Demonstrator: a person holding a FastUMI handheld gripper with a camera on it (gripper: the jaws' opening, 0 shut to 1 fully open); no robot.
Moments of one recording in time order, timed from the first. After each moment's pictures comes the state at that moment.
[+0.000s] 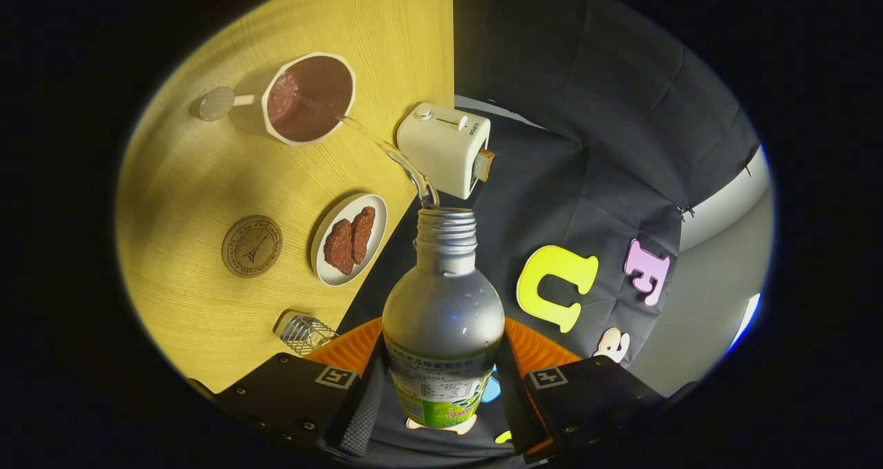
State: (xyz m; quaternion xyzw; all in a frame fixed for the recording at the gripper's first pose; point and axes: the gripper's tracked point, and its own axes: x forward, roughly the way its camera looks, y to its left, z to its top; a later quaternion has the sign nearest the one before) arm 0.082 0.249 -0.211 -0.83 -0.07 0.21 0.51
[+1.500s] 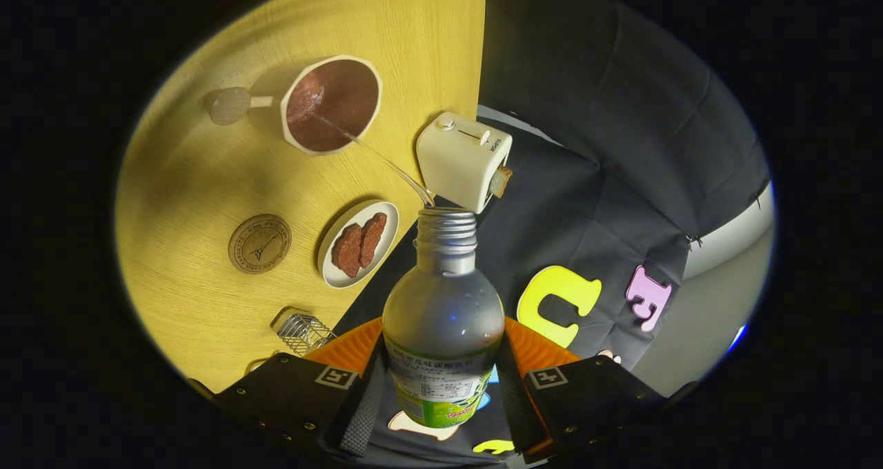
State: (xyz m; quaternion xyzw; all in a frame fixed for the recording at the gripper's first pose) arm 0.076 0.265 -0.228 -0.86 -0.07 0.23 0.46
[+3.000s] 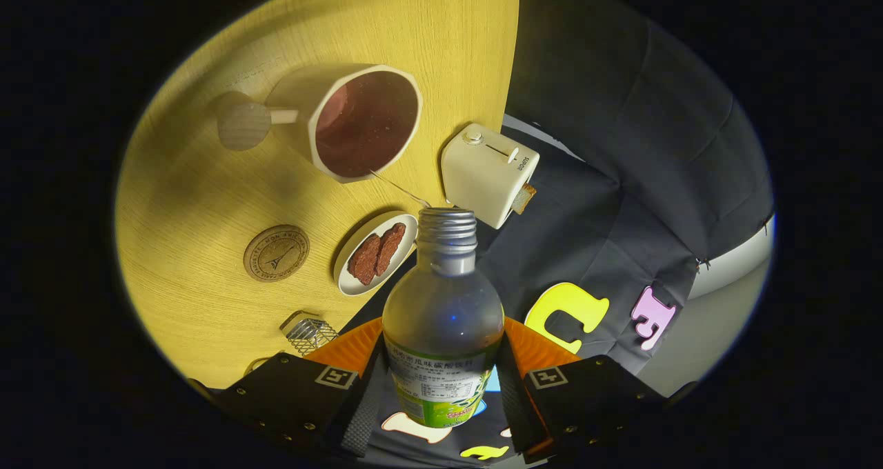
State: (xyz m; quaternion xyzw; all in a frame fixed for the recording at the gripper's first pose) arm 0.066 0.272 -0.258 -0.87 -0.06 0.24 0.42
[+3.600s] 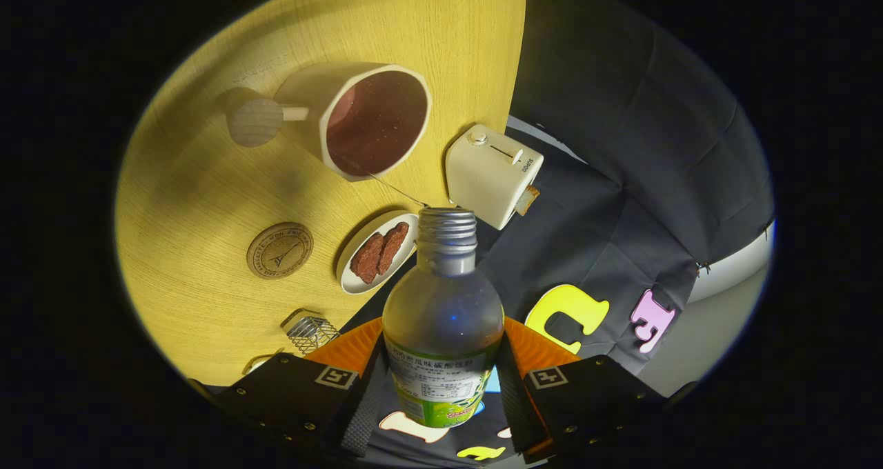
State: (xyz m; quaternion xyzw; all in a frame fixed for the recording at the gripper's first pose) arm 0.063 0.267 -0.259 -0.88 -0.06 0.24 0.42
